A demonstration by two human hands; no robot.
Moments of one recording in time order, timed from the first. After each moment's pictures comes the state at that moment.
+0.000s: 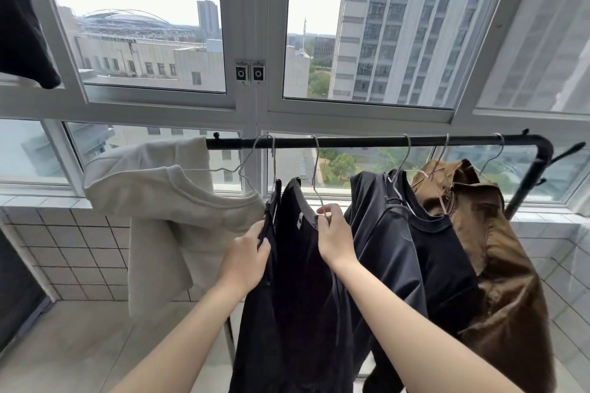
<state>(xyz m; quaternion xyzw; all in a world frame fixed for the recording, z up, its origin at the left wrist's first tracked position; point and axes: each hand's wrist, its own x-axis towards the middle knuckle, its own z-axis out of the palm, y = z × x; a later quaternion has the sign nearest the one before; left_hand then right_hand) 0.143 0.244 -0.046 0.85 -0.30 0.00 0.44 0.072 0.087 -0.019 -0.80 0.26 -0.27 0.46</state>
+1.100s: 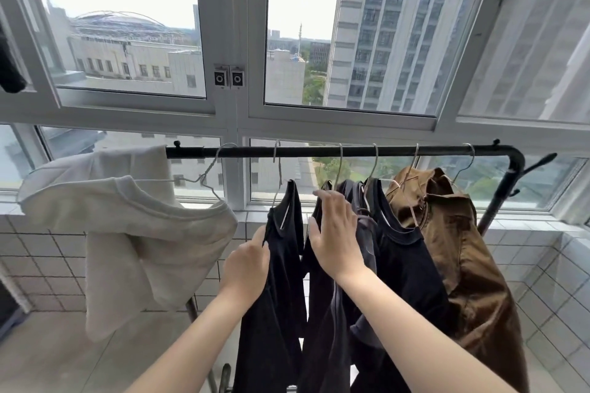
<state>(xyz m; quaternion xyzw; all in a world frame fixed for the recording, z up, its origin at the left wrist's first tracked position) 0.112 0.172 -0.038 0.89 -0.31 0.10 0.31 0.039 0.026 0.003 -0.91 0.15 -0.36 0.17</state>
